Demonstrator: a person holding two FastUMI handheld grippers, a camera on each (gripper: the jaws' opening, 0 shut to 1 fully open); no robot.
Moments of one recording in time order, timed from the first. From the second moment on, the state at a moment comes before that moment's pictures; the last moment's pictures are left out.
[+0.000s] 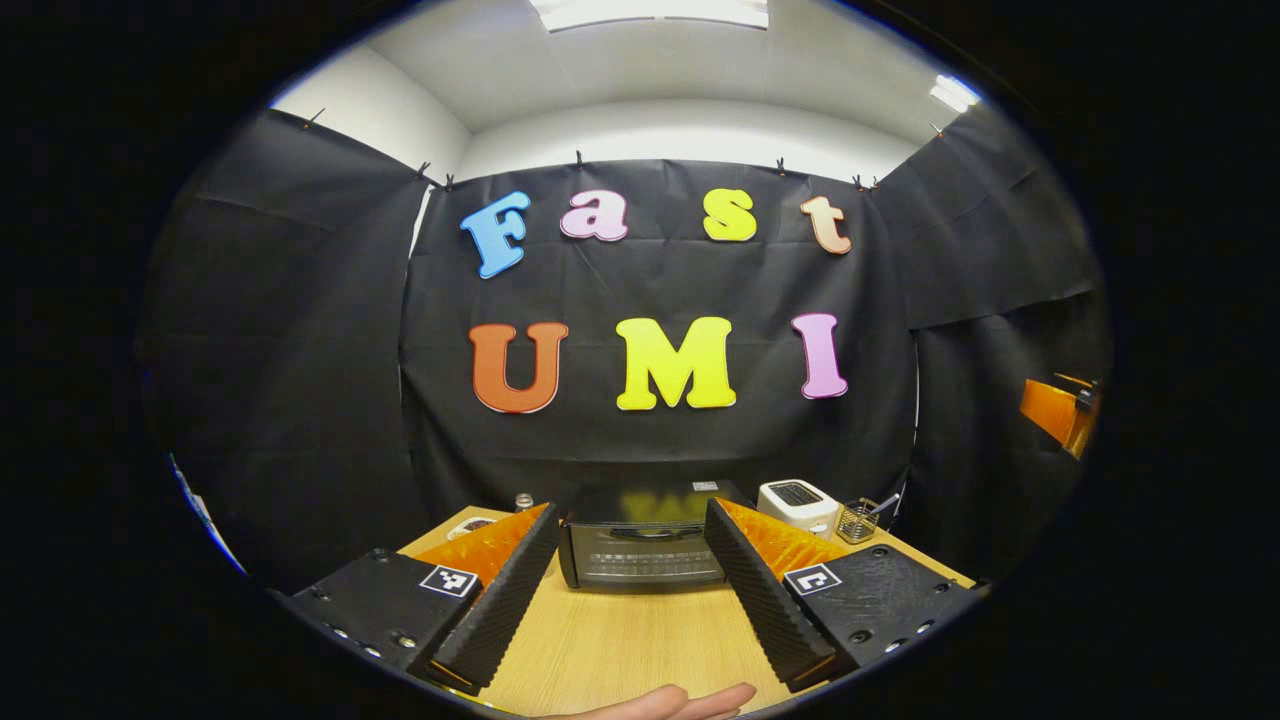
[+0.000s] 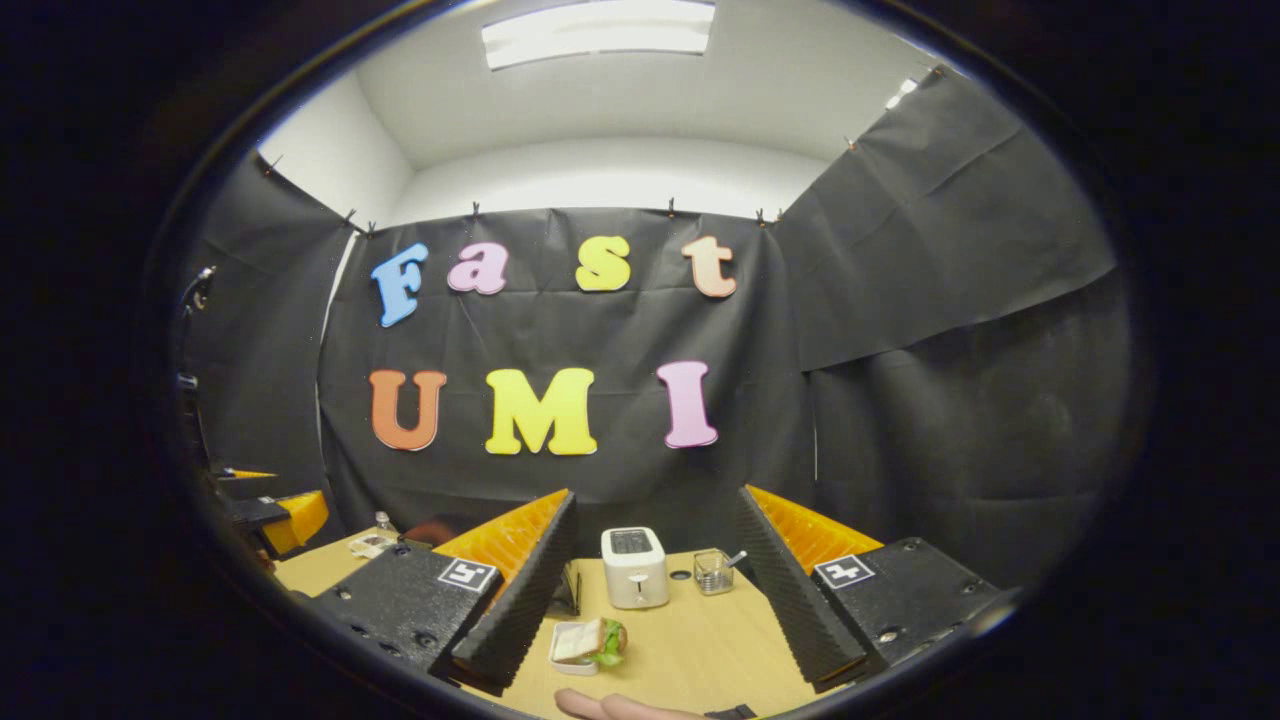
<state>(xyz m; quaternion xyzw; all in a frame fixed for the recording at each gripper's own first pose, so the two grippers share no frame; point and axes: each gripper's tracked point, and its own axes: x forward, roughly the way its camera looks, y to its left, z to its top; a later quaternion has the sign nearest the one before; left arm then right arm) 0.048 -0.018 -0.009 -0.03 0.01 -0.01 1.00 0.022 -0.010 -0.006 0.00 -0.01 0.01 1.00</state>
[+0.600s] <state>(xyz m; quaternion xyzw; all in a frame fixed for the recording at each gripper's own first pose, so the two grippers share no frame) 0.227 -0.031 -0.098 -0.04 0.12 -0.02 0.99 0.047 -0.016 0.000 -0.01 -0.04 0.03 1.00</state>
